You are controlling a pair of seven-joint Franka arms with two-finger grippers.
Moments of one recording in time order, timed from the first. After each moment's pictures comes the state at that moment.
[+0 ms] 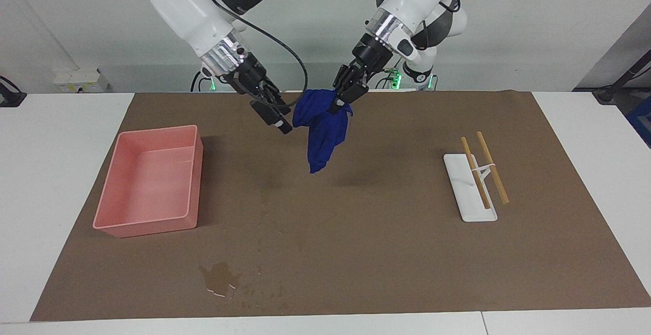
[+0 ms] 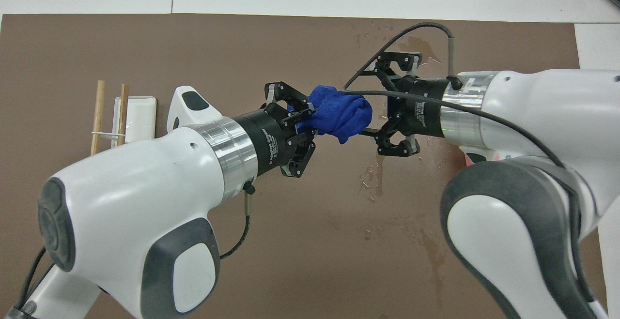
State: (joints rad) left arm -0.06 -0.09 -0.59 -1.91 -0.61 2.54 -1.80; right arm 0.27 0.00 0.09 -1.82 0.60 2.26 1.49
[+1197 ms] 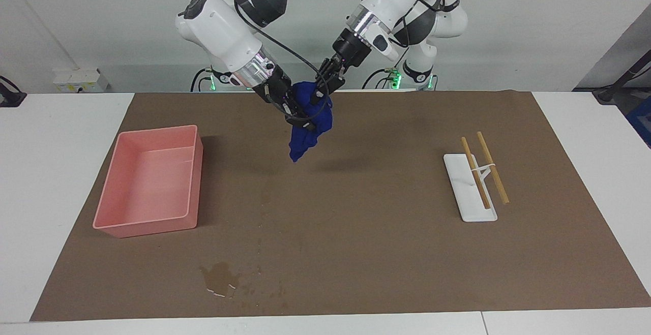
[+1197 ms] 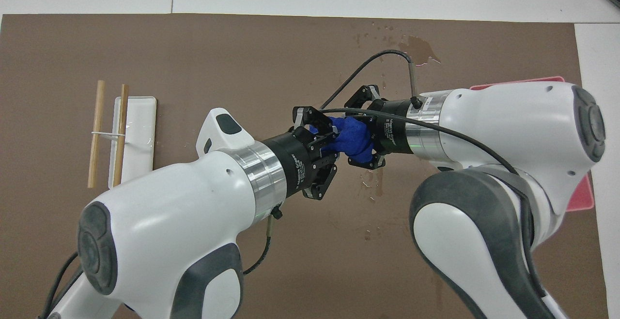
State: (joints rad) left arm -0.12 -0.10 -0.58 -1.93 -0.61 2.55 -1.81; right arm 0.32 0.01 0.08 -1.86 0.60 2.19 1.46
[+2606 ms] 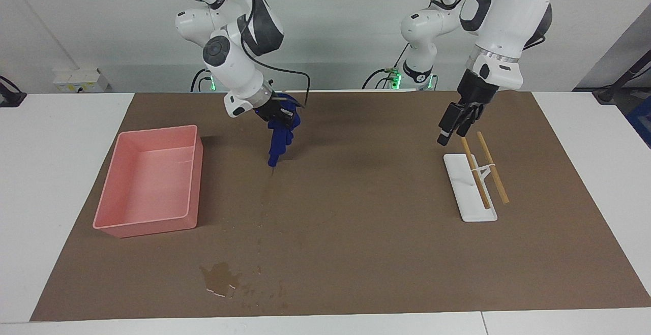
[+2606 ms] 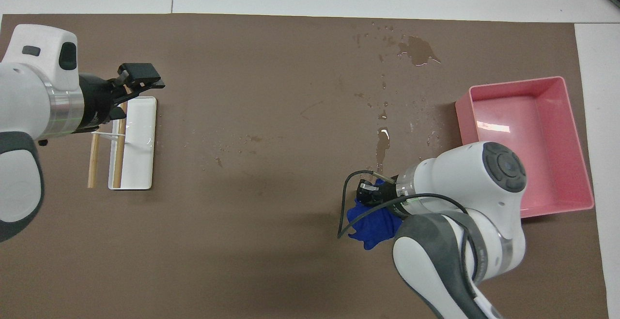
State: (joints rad) left arm 0.36 -0.10 -0.55 -1.83 -0.14 2.03 -0.53; right arm 0.33 -0.06 0.09 -2.27 0.47 2.14 0.59
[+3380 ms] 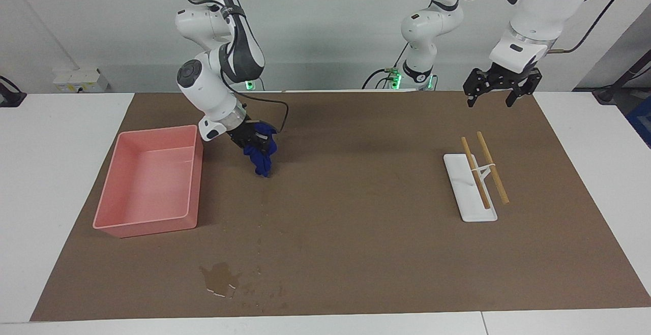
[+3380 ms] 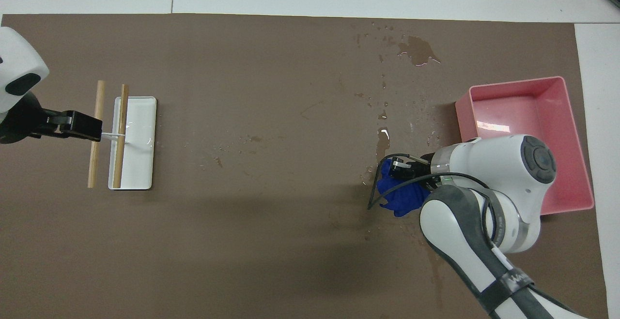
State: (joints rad) left arm 0.33 -0.03 -0.47 -1.59 0.03 1.55 -0.02; right arm 0.20 0.01 0.08 -2.30 0.46 2.35 0.31
